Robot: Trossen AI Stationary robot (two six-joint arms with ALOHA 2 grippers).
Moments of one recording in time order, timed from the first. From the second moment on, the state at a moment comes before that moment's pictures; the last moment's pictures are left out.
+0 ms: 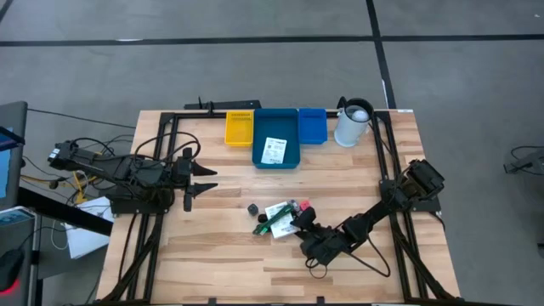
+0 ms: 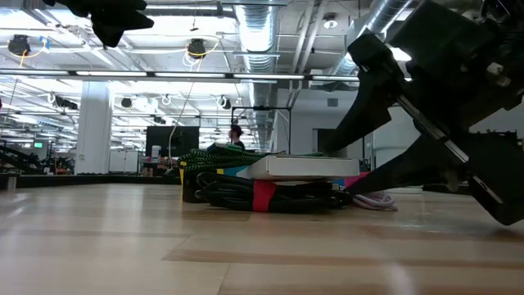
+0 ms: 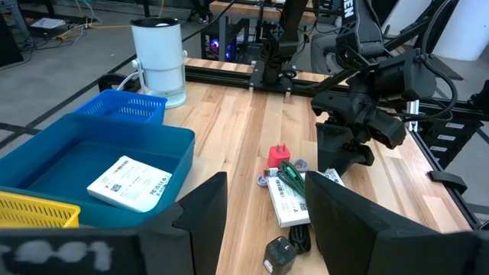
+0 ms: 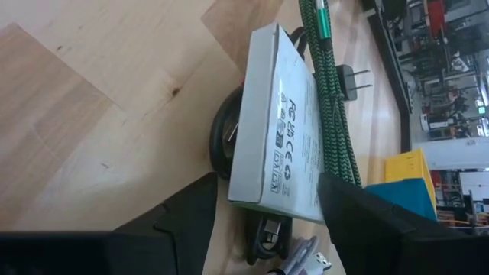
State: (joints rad) left arm -0.28 0.58 0.57 -0.26 -0.39 -0.21; right arm 0.61 1.87 0.83 0.16 0.75 -0.48
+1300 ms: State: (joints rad) left arm -0.28 0.58 0.57 -0.28 -0.39 -0.22; right arm 0.61 1.87 0.83 0.17 0.77 -0.48
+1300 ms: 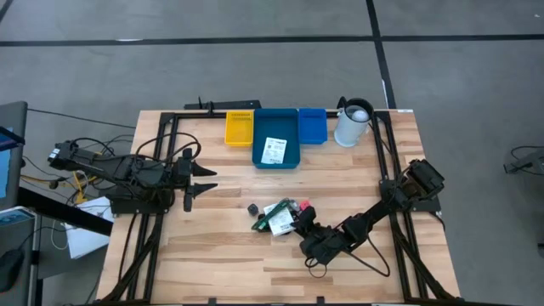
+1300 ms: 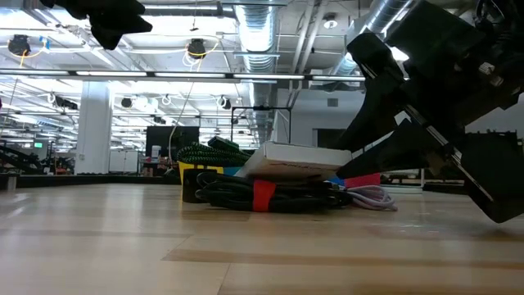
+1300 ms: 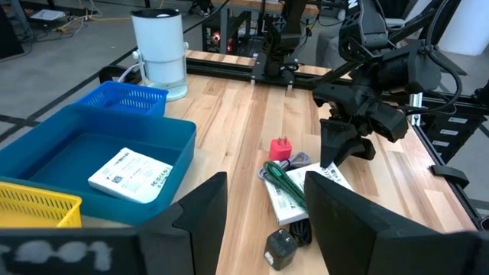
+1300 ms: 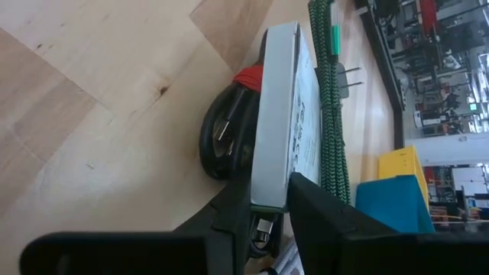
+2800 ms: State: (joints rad) left arm -0.28 0.58 0.57 -0.28 -0.39 -0.23; right arm 0.56 1.87 0.99 0.23 1.09 -0.95
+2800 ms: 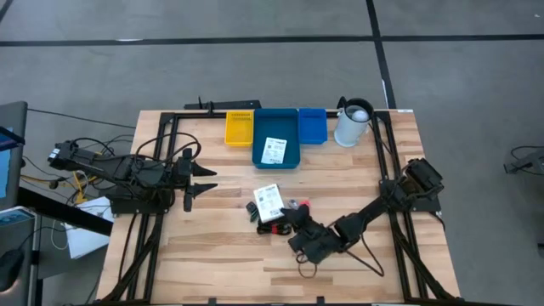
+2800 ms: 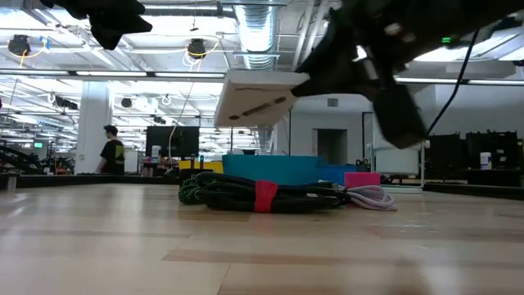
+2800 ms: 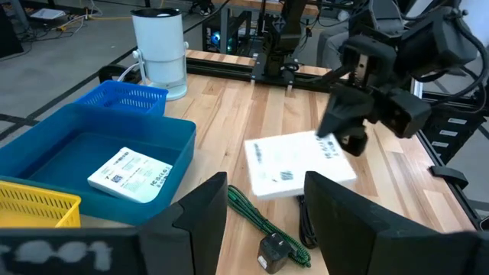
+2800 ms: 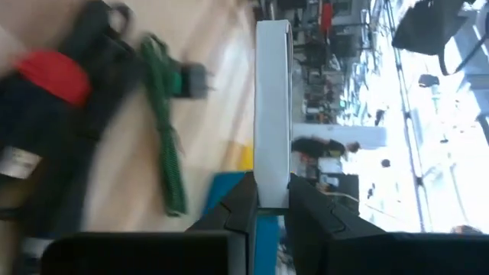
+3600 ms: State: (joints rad) left arm -0.28 0.58 0.57 -0.28 -0.39 -0.22; right arm 0.13 1.87 1.17 0.14 1.10 -1.21
